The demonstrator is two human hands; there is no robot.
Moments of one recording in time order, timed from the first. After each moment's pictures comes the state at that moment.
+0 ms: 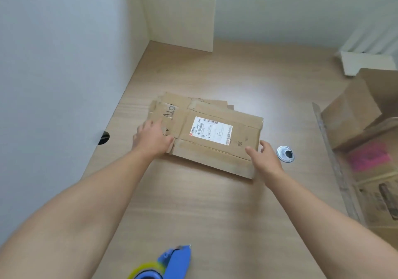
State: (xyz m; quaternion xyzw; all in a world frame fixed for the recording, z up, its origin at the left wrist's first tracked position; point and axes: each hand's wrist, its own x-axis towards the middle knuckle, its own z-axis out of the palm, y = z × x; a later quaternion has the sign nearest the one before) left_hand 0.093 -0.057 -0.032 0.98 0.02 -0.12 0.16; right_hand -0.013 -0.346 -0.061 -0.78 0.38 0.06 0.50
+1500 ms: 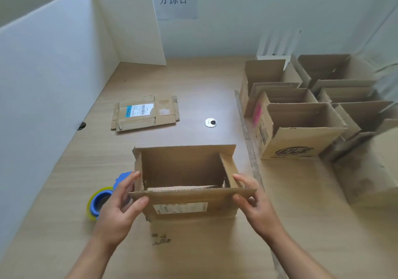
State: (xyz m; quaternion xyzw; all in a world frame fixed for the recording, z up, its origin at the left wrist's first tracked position) left_hand -0.331 -0.112 0.043 0.77 -0.04 -0.09 0.63; right_hand -0.407 -0.431 0.007 -0.76 0.10 -0.06 0.64
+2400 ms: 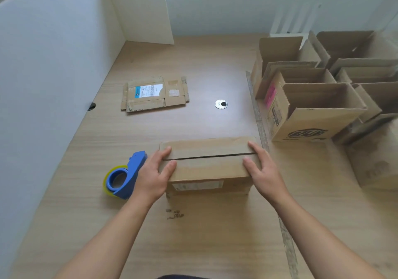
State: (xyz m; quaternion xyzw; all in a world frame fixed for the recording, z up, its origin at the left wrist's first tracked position) left_hand -0.292 -0.133 0.004 0.89 -0.06 -0.05 0.45; right_hand -0.374 -0.434 -0.006 -0.85 0.16 -0.07 0.50
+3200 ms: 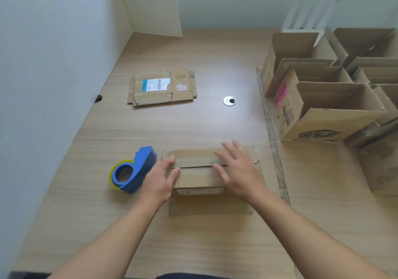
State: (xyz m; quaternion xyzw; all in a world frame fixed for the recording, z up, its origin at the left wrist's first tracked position) left_hand -0.302 -0.126 -0.018 0.92 -0.03 -0.10 0.37; right_hand -0.337 -0.368 -0.005 -0.97 0.00 0.03 0.23
